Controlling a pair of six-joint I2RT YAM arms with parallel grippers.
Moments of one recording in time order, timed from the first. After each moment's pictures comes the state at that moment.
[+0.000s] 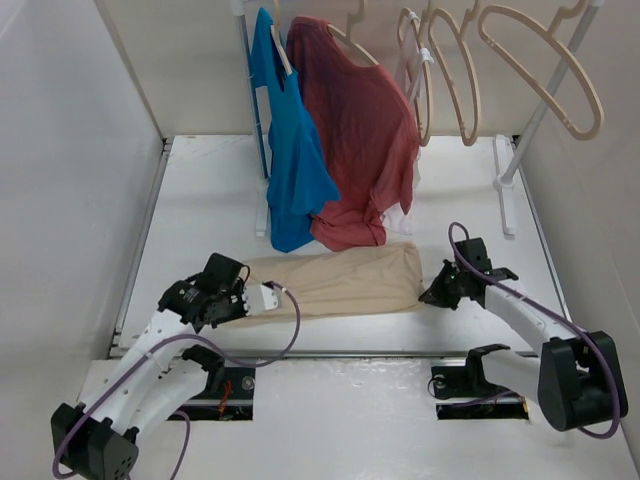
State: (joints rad) left arm -0.45 0.75 0.61 -1.00 -0.03 0.89; right arm 0.18 1.12 0.48 -0.47 -0.20 0.80
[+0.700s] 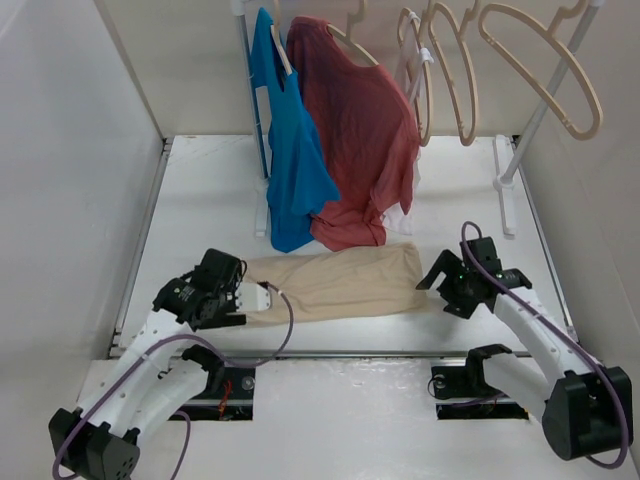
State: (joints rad) left arm -0.44 0.75 0.64 -1.05 -0.23 1.12; right arm 0.18 0.97 0.53 -0.64 -0.13 0.83
